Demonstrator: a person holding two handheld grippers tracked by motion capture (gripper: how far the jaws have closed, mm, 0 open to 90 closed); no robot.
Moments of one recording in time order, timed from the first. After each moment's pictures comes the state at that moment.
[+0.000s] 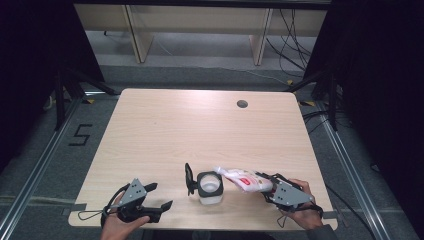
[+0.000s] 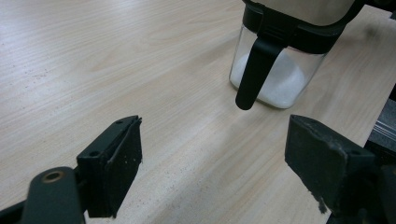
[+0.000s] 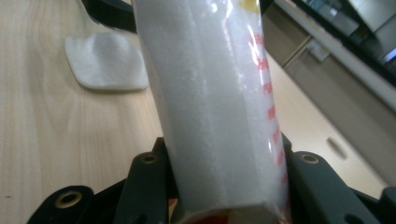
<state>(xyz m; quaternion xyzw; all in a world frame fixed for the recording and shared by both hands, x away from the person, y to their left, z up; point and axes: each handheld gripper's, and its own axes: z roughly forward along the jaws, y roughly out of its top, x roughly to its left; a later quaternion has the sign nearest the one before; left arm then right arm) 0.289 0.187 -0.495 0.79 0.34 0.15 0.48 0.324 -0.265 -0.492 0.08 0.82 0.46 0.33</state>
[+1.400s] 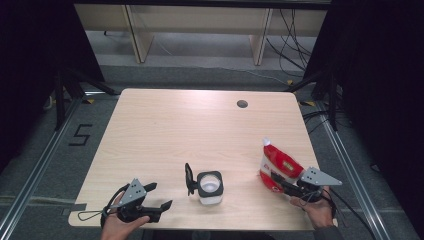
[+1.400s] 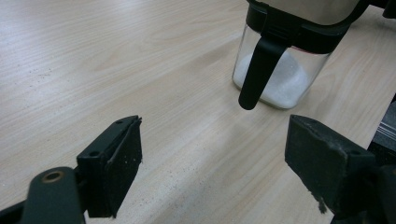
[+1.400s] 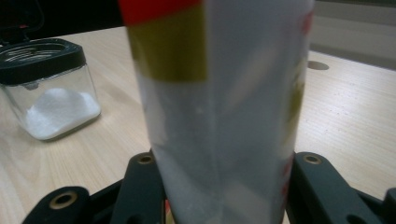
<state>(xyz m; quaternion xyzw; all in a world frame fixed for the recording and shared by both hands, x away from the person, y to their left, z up) 0.288 0.187 -0.496 0.79 0.35 0.15 0.48 0.343 -0.321 -0.499 0.30 0.74 0.55 0.24</state>
